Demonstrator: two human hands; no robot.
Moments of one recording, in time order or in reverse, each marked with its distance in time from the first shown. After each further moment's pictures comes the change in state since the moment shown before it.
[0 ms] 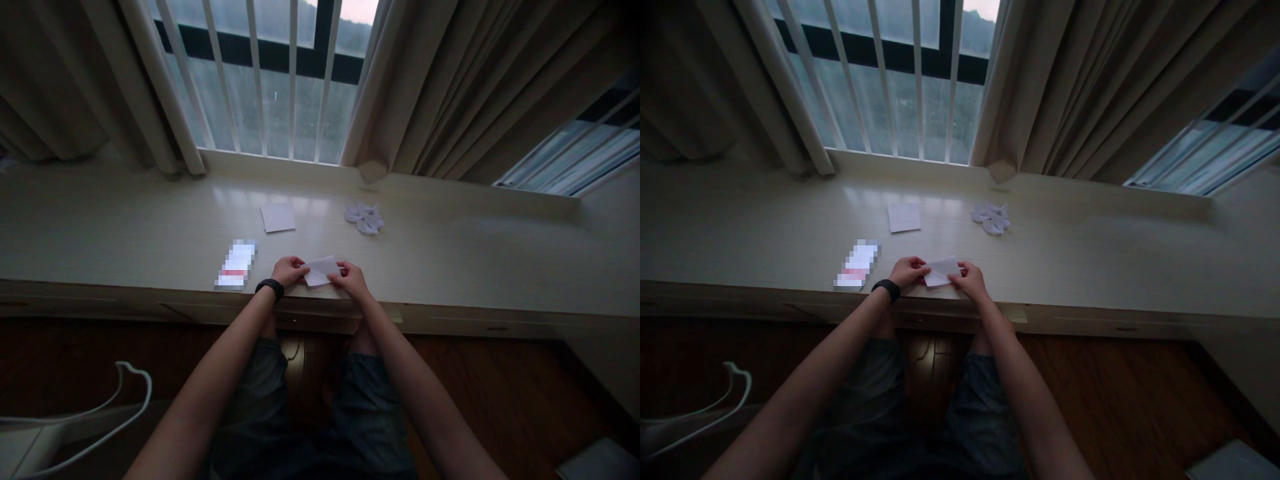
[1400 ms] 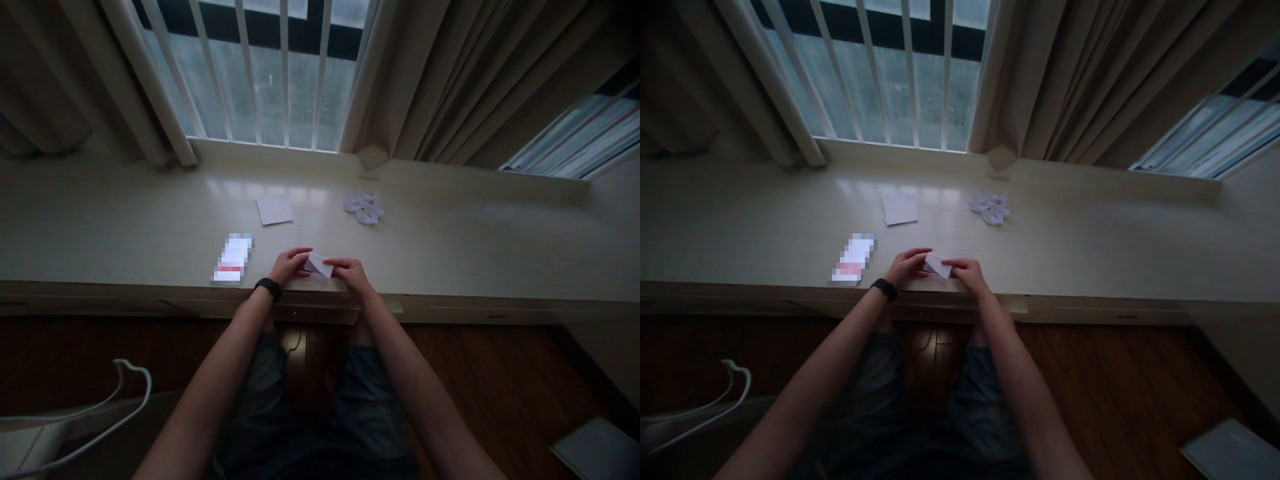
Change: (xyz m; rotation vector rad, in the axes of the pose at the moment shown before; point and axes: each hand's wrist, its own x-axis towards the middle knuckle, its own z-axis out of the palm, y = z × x) left_hand -0.026 0.026 0.010 -0.296 -0.129 -0.014; right_hand -0.005 -0.001 0.004 0.247 -0.047 -0.013
